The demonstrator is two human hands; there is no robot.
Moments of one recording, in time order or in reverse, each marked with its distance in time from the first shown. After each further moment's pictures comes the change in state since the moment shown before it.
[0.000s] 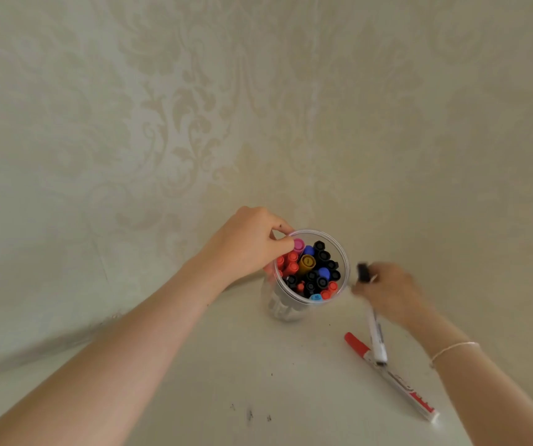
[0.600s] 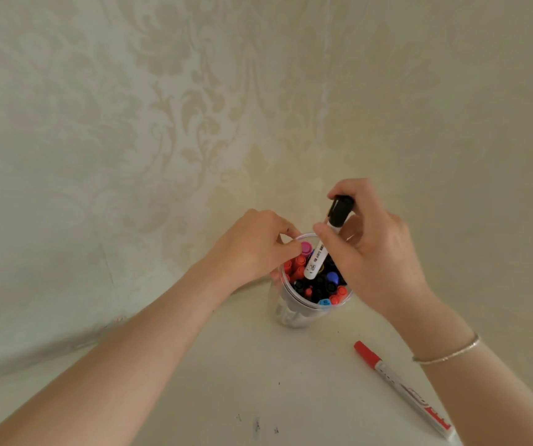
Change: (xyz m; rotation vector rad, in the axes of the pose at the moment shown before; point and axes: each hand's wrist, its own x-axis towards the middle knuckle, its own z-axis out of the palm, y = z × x) left_hand 0.003 -0.002 -0.001 0.003 0.010 -0.035; right_hand -0.045 -0.080 -0.015 0.205 0.367 -0.851
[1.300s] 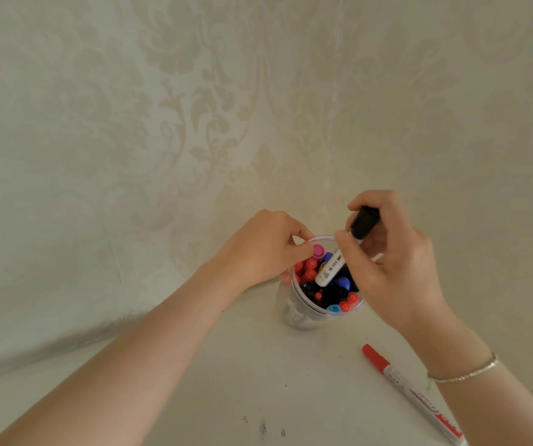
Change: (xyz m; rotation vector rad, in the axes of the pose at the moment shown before) left_hand 0.002 -0.004 0.001 -0.018 -0.017 0.047; right_hand -0.012 0.006 0.002 0.086 0.069 -0.061
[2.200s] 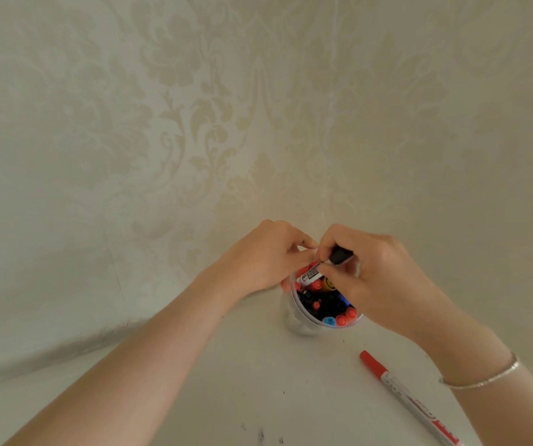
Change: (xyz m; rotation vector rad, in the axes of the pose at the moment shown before) left_hand -0.003 0.007 -0.002 -0.048 -0.120 0.025; right_hand 0.010 -0.004 -0.009 -0.098 -0.371 -0.011
